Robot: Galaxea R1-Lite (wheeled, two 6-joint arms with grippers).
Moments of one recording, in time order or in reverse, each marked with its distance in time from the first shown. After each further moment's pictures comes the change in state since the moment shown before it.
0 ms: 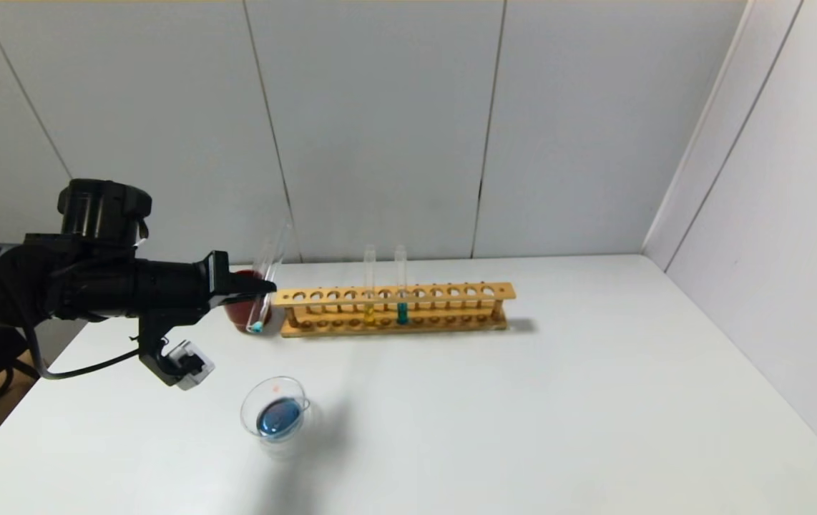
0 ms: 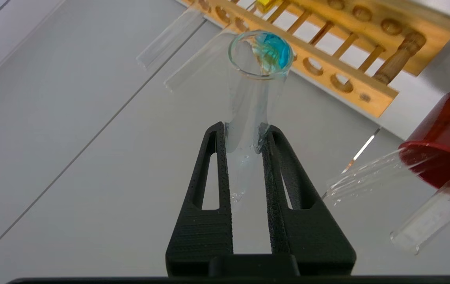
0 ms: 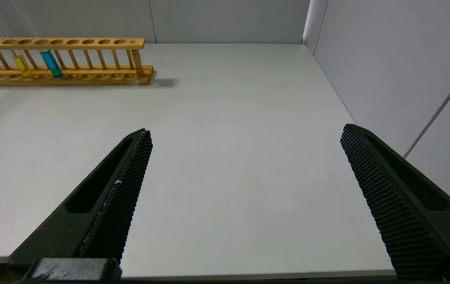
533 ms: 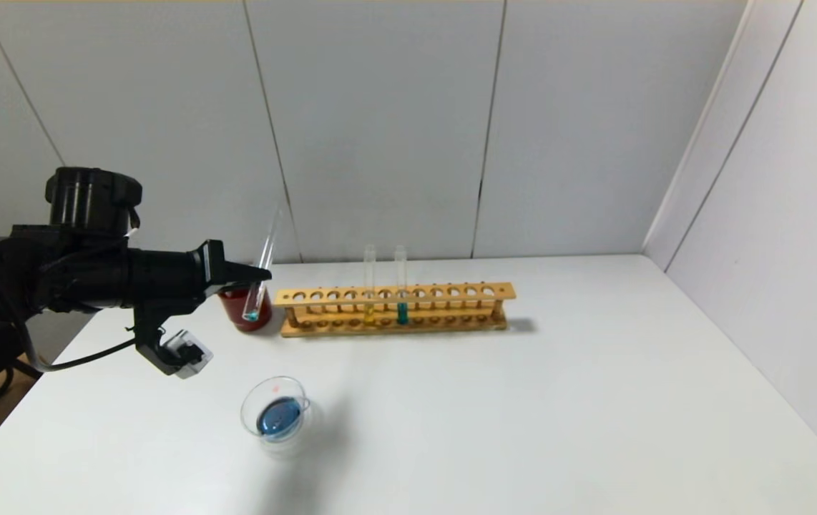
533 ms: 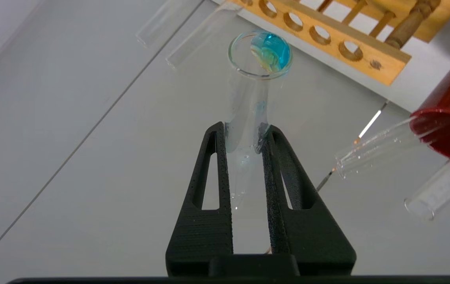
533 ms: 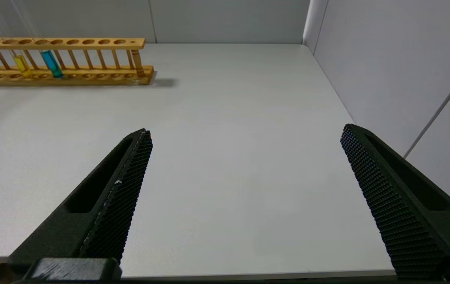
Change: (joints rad) left arm 0.003 -0.022 -0.013 -0.020 0.040 0.000; right arm 0.000 0.000 0.000 0.000 0.000 0.000
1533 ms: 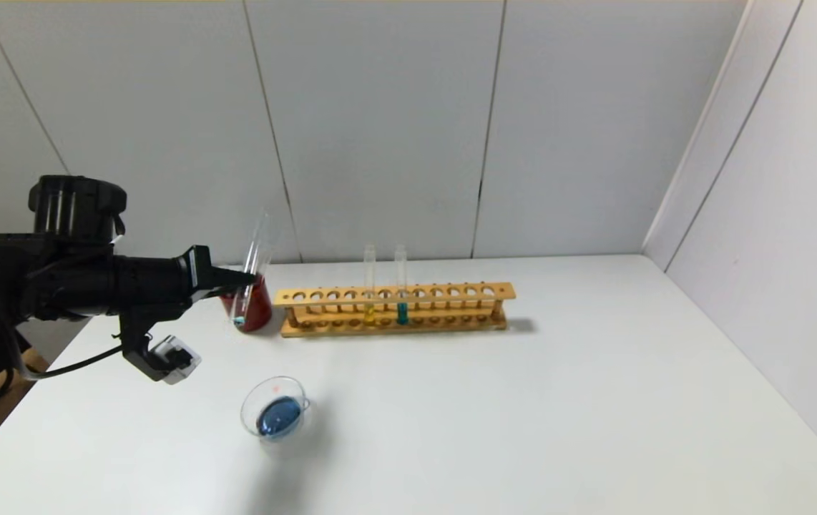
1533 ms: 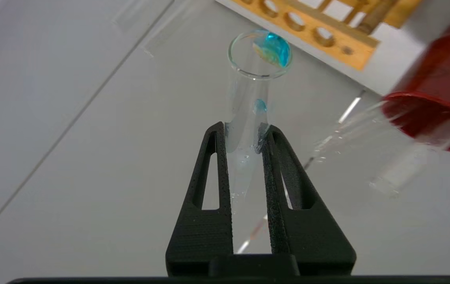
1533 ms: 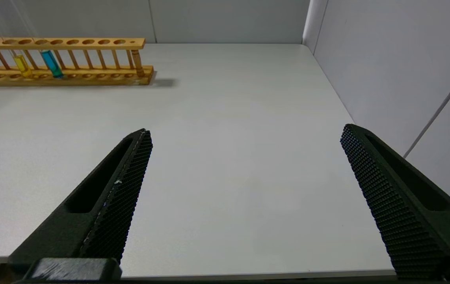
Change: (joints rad) left arm 0.045 -0.008 0.039 -0.016 0.018 0.000; right arm 0.000 0.000 0.000 0.000 0.000 0.000
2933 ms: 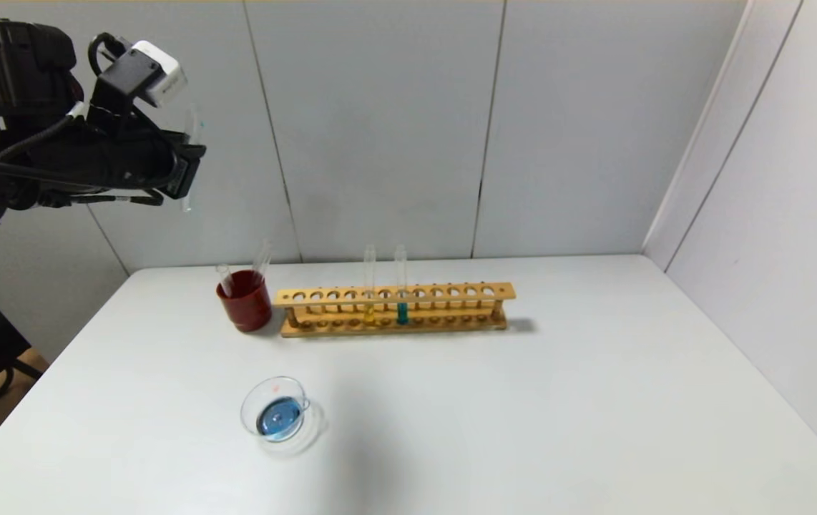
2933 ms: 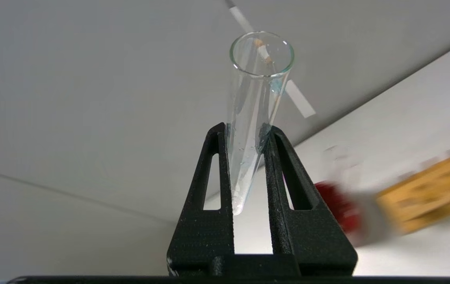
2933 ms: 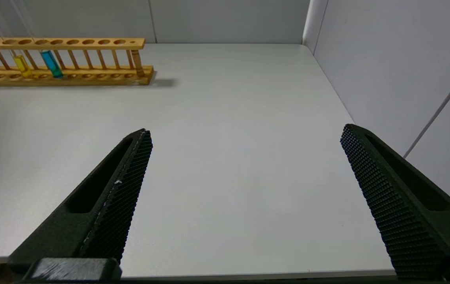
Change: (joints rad) left arm -0.092 -0.061 -0.340 -0.068 0.599 -2.210; right arm 0.000 0.000 0.000 0.000 0.000 0.000
